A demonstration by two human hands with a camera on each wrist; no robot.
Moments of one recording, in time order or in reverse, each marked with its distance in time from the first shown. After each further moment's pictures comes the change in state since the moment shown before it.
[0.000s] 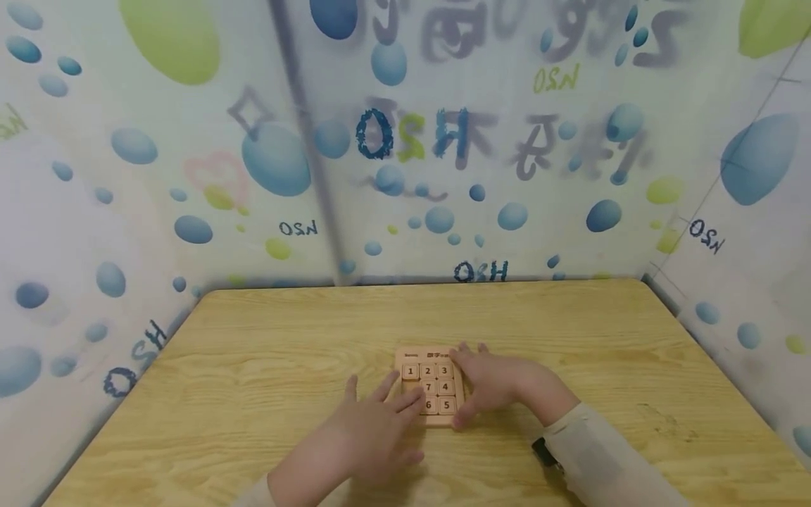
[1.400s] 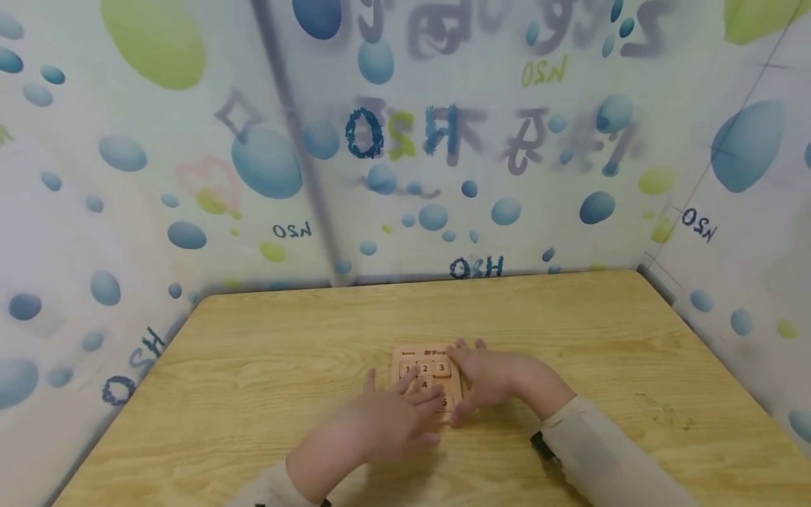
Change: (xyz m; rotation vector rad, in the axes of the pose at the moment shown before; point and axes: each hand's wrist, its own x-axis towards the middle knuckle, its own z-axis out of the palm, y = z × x) left_hand 0.015 0.009 -0.012 0.000 -0.049 0.088; right_hand -0.001 0.000 -0.002 0.008 -0.023 -0.002
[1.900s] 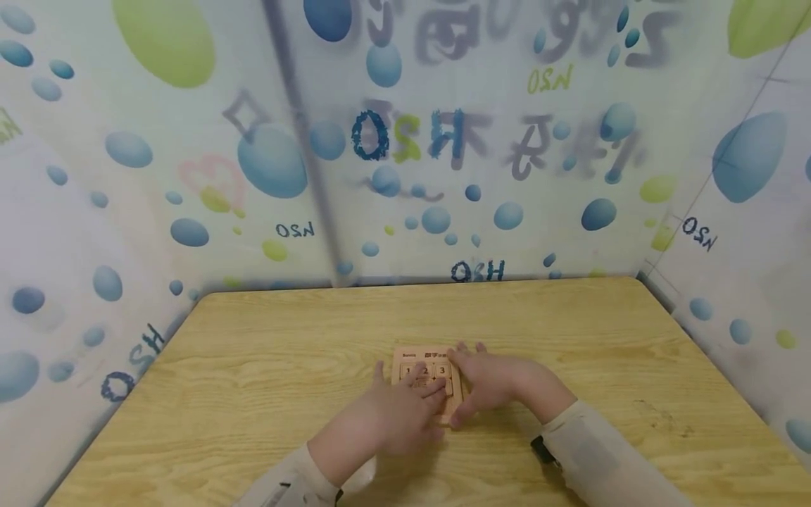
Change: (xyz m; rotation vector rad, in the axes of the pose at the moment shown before) left_hand 0.017 0.003 -0.001 0.067 0.015 -0.031; right_hand 0.000 -0.001 -0.001 0.003 -0.016 0.007
